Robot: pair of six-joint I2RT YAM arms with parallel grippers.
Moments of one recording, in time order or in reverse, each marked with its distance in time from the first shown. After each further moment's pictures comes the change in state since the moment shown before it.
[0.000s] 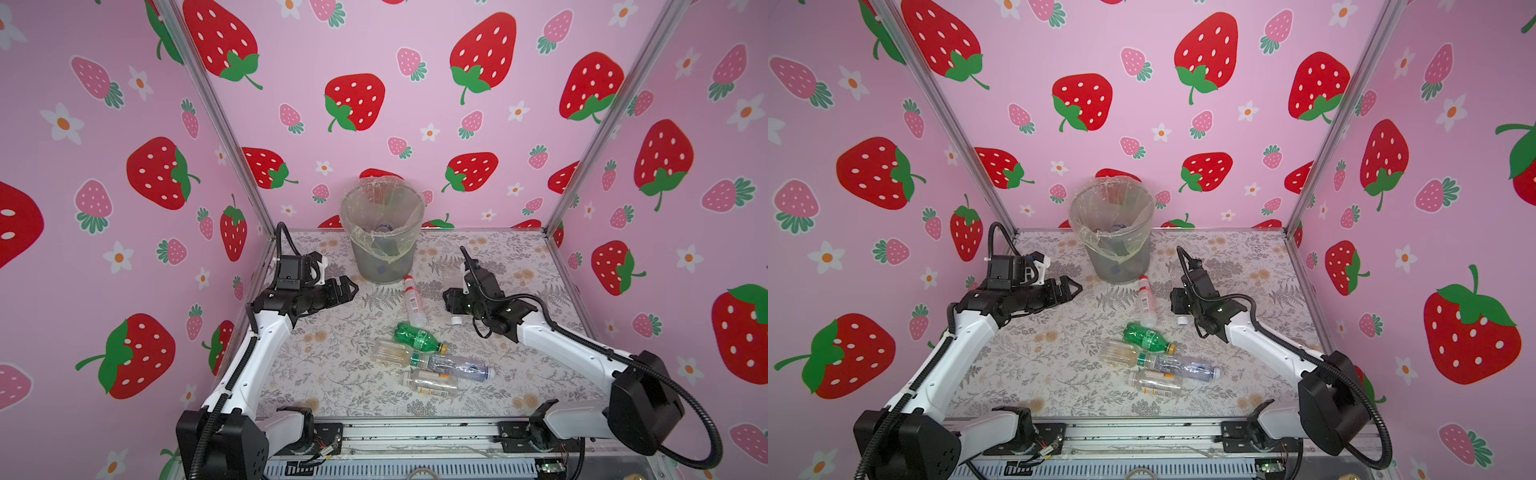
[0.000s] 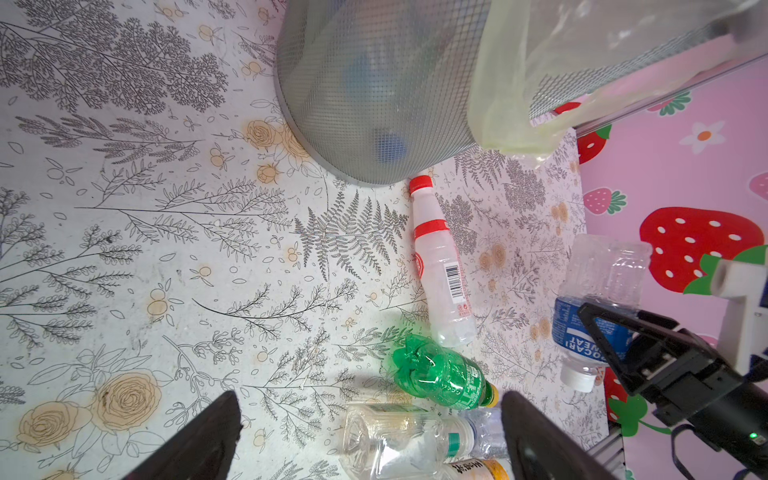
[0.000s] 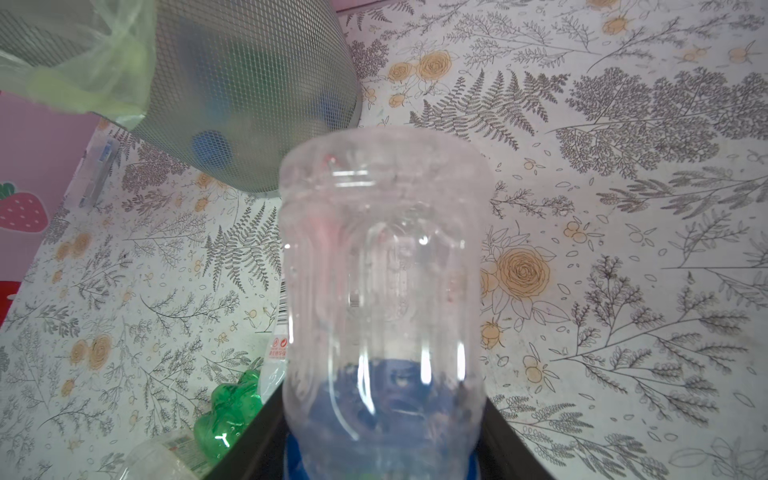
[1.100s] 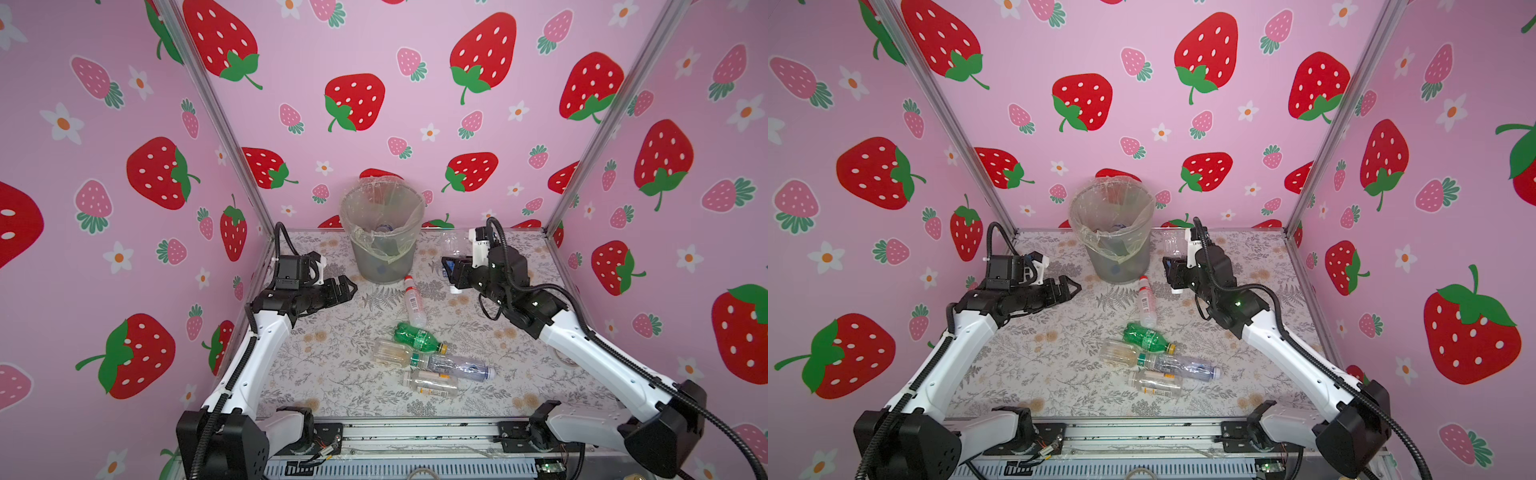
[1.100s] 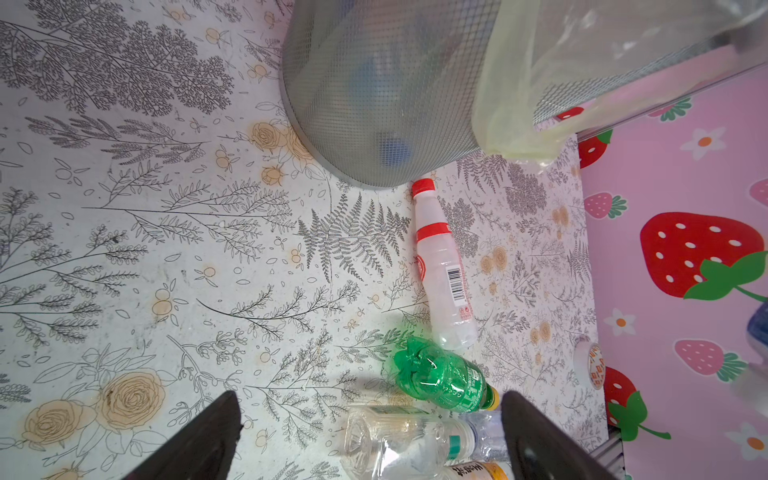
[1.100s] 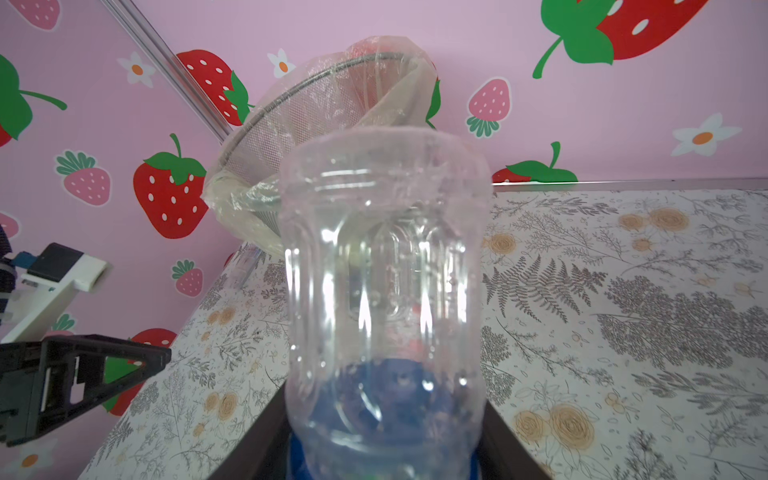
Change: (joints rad) left arm 0.013 0.000 0.000 0.001 0.001 -0.003; right arm 0.019 -0.165 0.148 0.050 -0.040 -0.101
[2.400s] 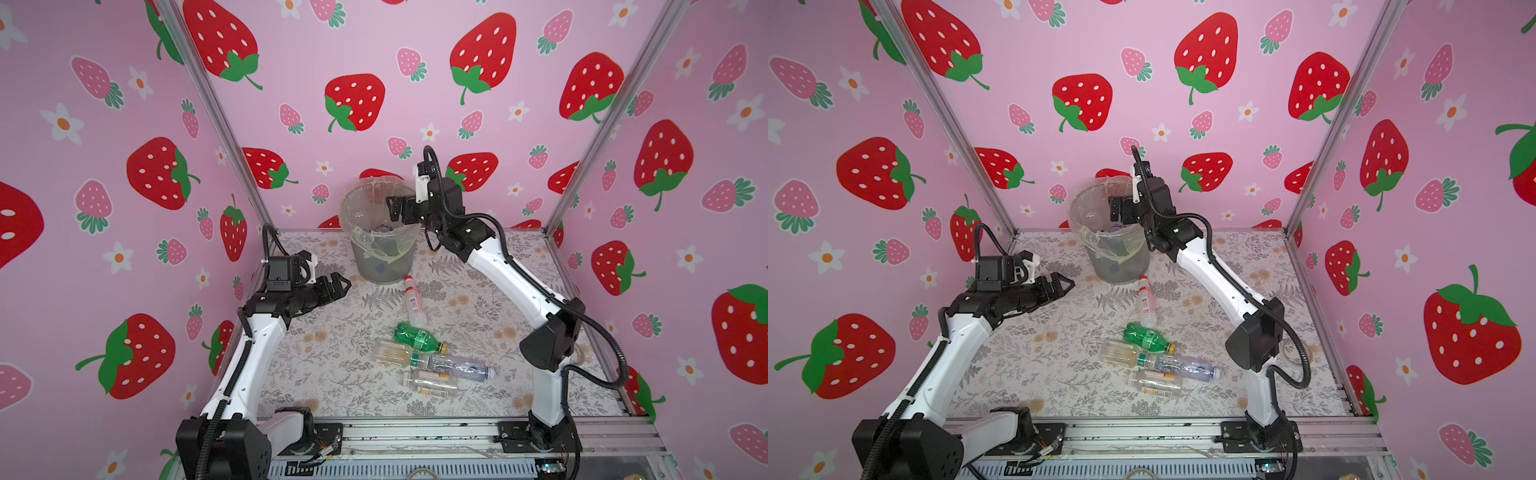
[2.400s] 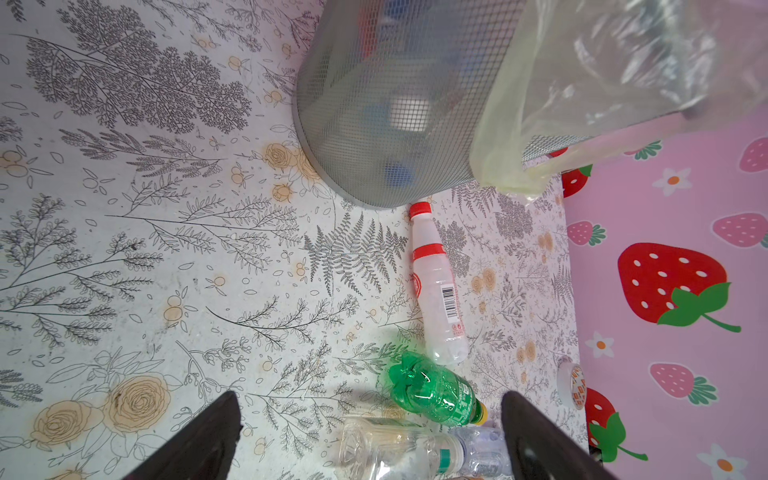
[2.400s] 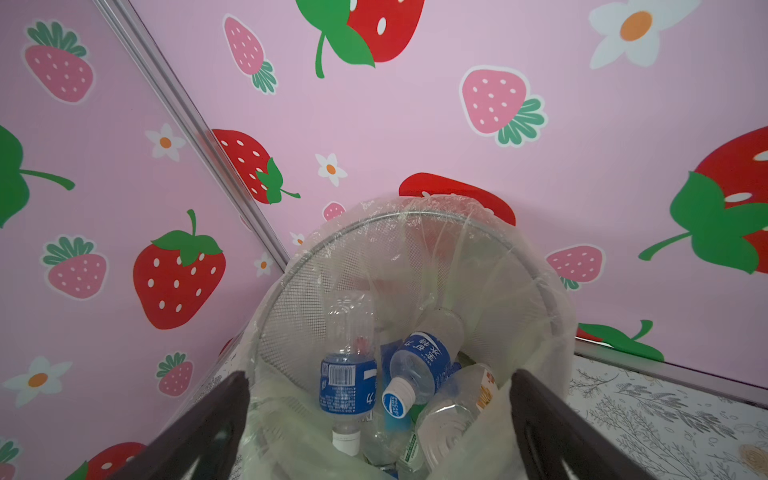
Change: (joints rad) left arm 0.066 -0.024 -0.008 0.021 0.045 -0.025; right arm 0.041 0.769 1.060 -0.155 0.032 -0.128
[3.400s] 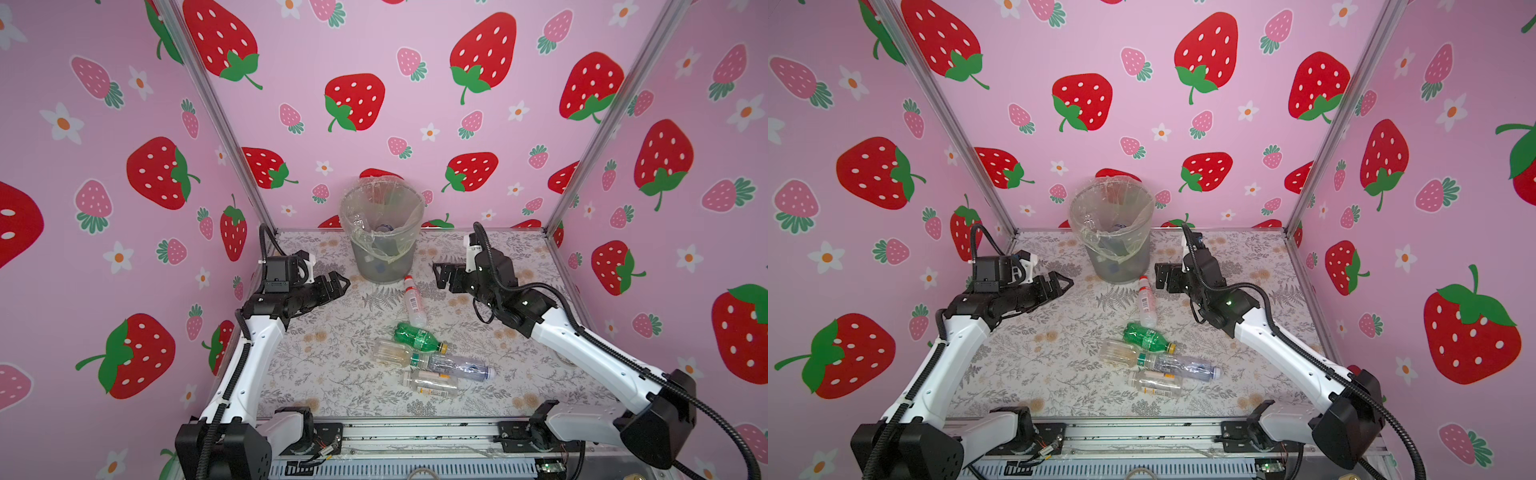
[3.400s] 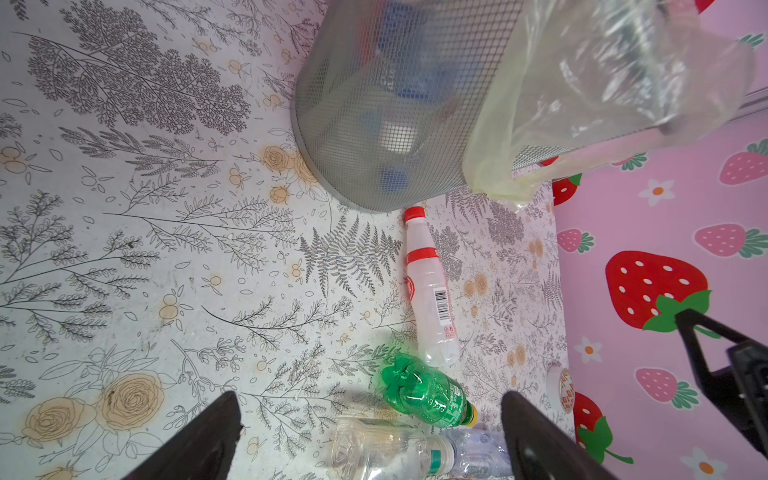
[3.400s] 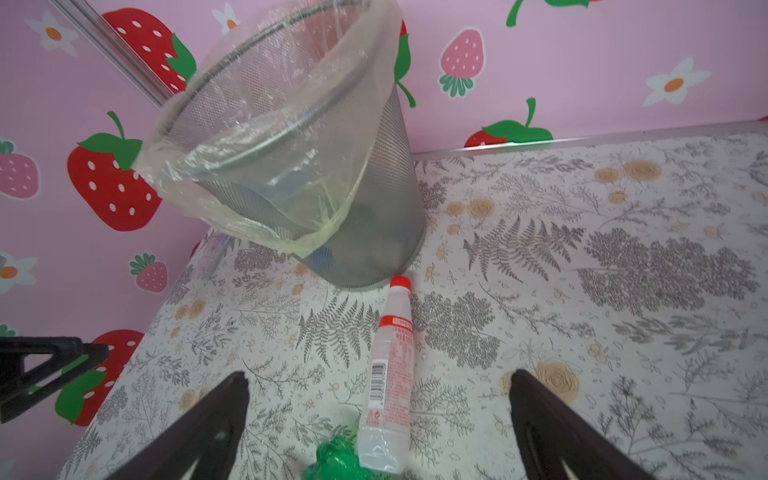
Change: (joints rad) left arm 0.008 -0.017 -0.002 0.003 0.008 -0.024; right arm 0.000 -0.704 -1.052 0.075 0.064 0.219
